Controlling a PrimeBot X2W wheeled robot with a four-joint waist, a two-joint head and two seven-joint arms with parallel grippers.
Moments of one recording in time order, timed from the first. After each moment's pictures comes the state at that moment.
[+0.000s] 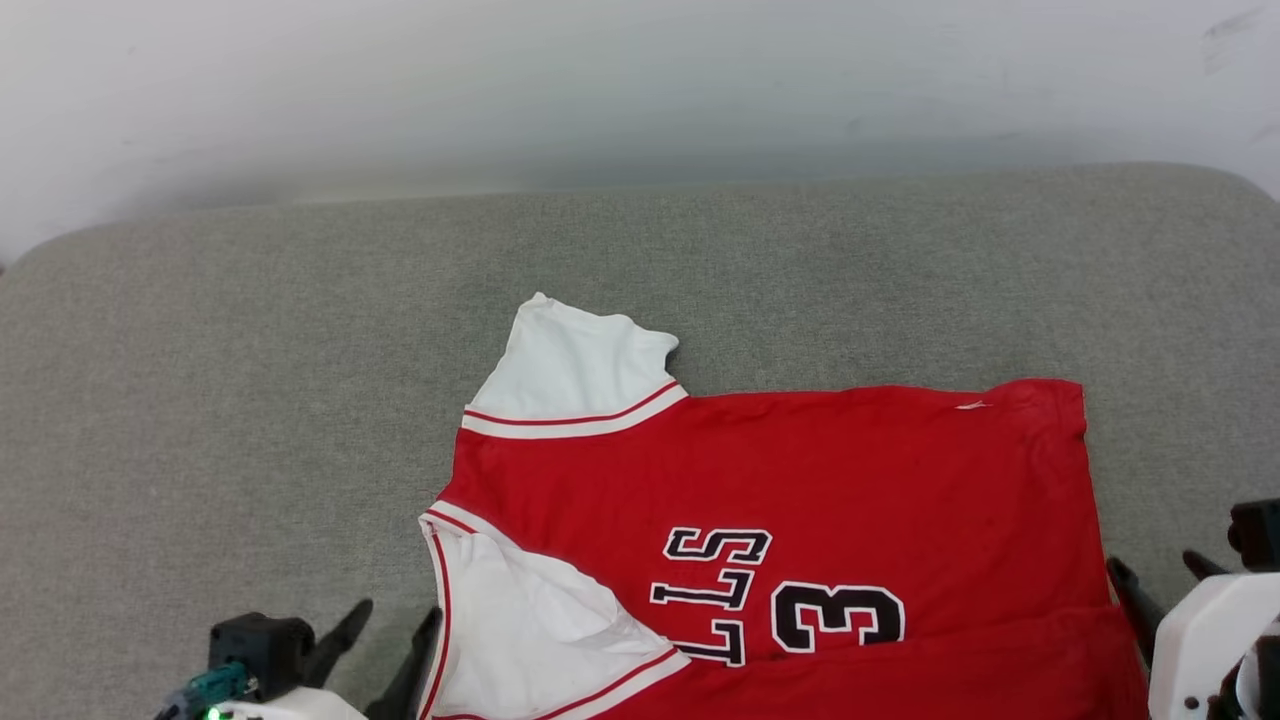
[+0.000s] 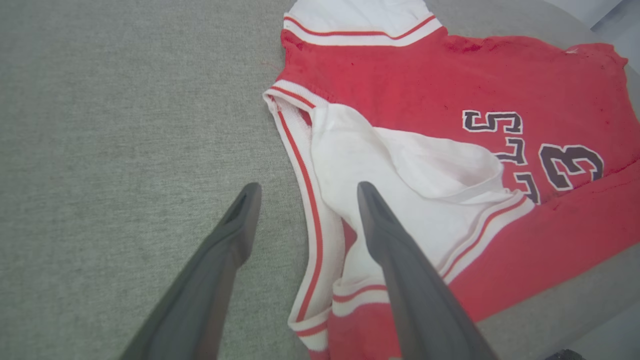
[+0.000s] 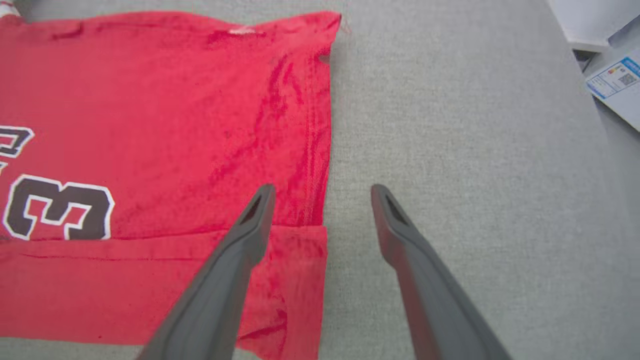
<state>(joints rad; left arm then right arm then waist) 0.00 0.69 -0.64 -0.05 -0.88 0.25 -0.08 0.05 -0.30 -0.12 -0.04 0.26 0.13 0.60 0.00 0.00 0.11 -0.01</state>
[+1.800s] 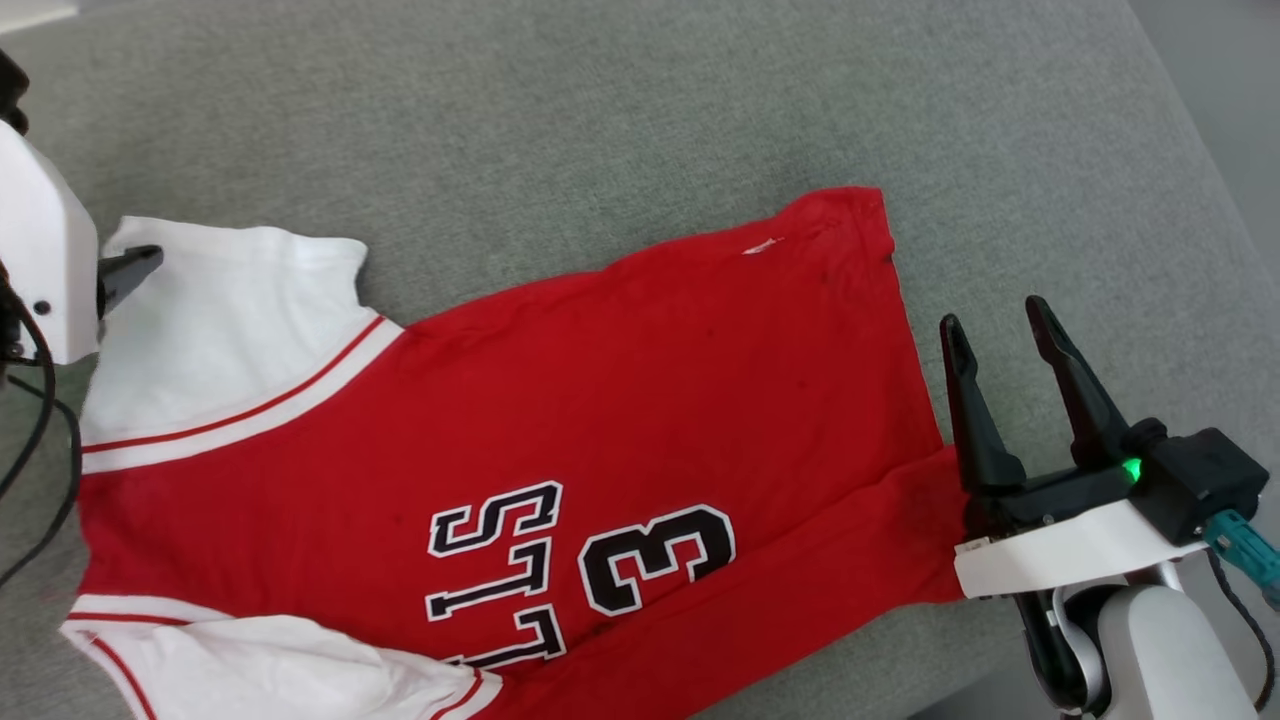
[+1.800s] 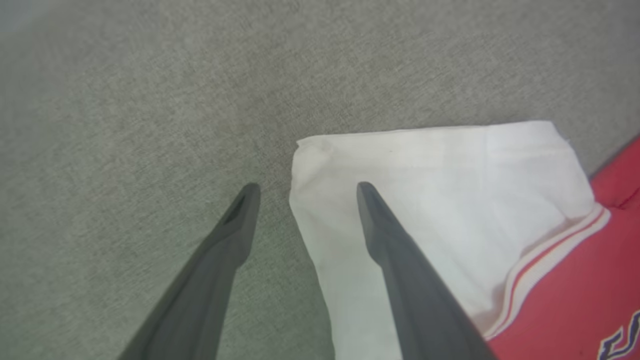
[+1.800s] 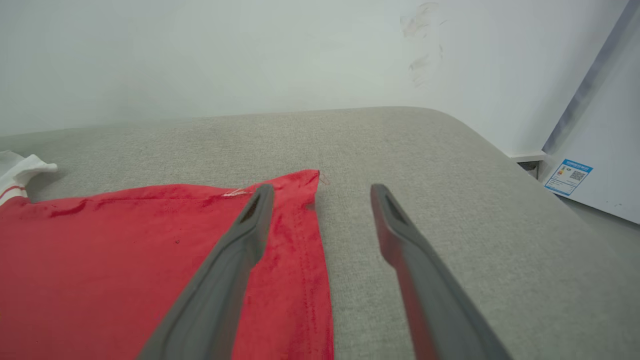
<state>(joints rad) -0.78 0.81 -0.32 0.20 -0.79 -0.09 0.96 -0.19 -0.08 0.10 0.02 0.20 0.13 -0.23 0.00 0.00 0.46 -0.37</state>
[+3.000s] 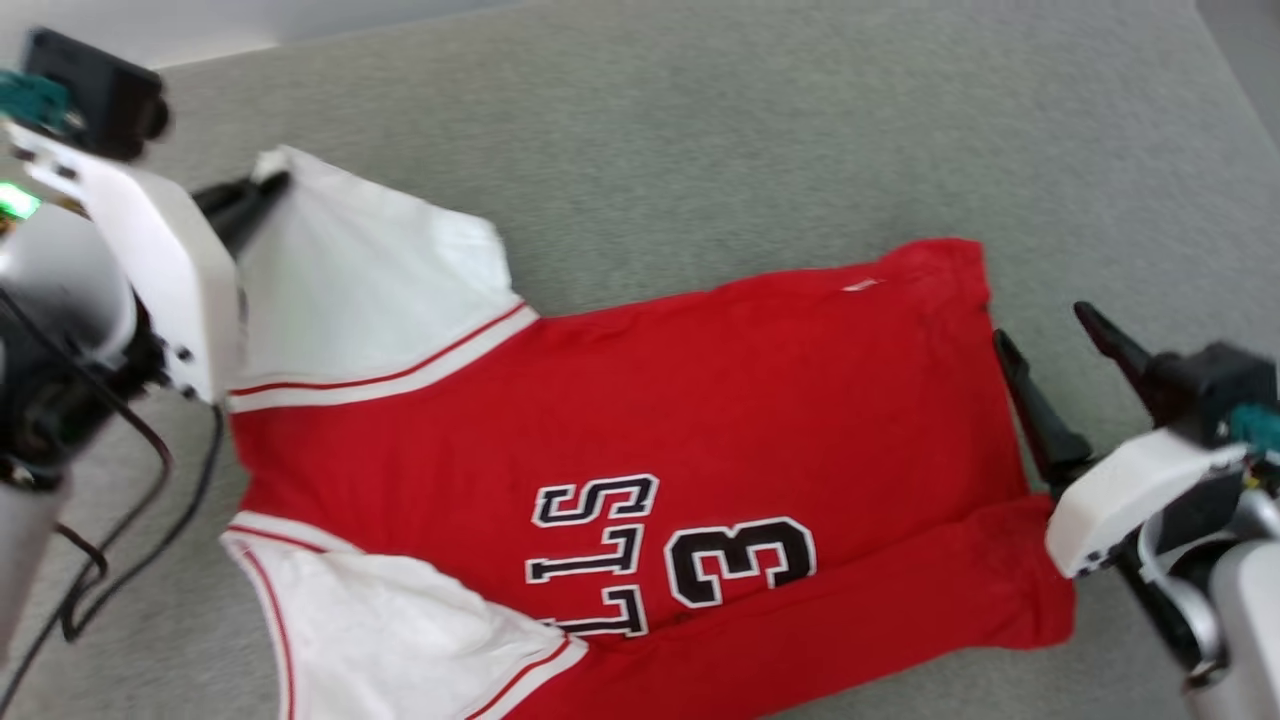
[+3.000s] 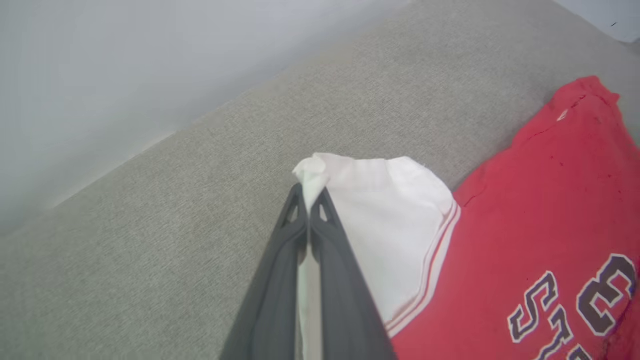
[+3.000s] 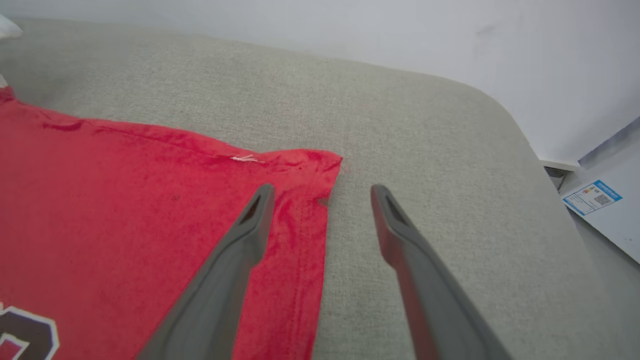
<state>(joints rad) -0.72 0.74 -0.36 0.01 -0.78 -0.12 0.65 -0.25 -0.30 0.12 0.01 0.21 0.13 0.10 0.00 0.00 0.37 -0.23</state>
